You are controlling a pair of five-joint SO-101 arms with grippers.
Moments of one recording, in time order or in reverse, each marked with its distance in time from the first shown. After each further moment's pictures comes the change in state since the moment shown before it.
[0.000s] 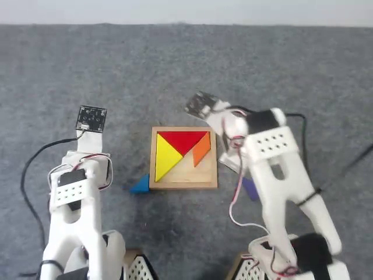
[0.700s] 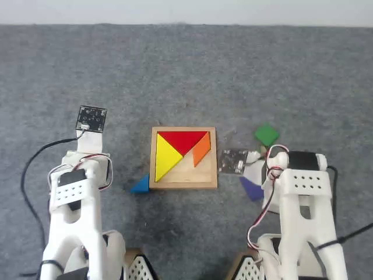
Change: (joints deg) left arm 0.0 0.0 0.0 0.0 0.0; right arm 17.5 -17.9 25.9 0.5 36.0
